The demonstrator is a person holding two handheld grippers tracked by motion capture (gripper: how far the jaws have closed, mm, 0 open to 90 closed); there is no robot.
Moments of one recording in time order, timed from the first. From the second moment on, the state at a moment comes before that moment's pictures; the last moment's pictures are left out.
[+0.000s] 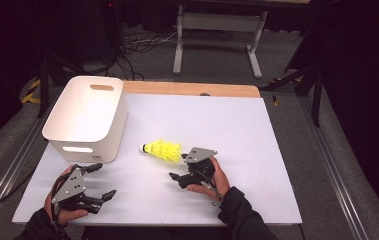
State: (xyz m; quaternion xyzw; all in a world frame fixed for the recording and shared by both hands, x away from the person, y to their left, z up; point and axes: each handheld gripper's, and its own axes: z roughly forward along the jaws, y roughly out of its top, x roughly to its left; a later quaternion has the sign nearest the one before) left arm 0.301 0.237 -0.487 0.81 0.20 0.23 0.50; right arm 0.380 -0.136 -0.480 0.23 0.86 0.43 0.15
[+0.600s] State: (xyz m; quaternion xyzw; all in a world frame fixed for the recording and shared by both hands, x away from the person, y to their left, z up) left arm 0.301 0.236 -0.487 0.81 0.20 0.22 0.50; right arm 0.397 -0.098 -0.479 0.24 0.86 0.42 0.15
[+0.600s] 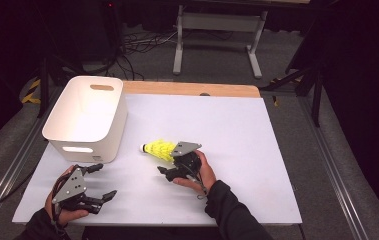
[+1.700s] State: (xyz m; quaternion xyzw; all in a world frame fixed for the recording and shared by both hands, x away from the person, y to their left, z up) left arm 0.300 0.236 -0.488 0.82 0.20 0.22 0.49; right arm 0.415 -0.068 -0.478 0.30 0.84 0.40 0.21
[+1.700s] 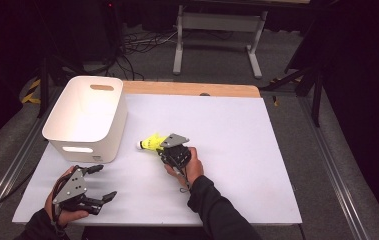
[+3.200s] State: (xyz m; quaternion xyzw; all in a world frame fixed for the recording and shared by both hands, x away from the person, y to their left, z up) left arm 0.301 0.236 -0.489 0.82 0.21 0.22 0.49; right arm 0.409 -0.071 -0.475 0.28 0.84 0.41 0.19
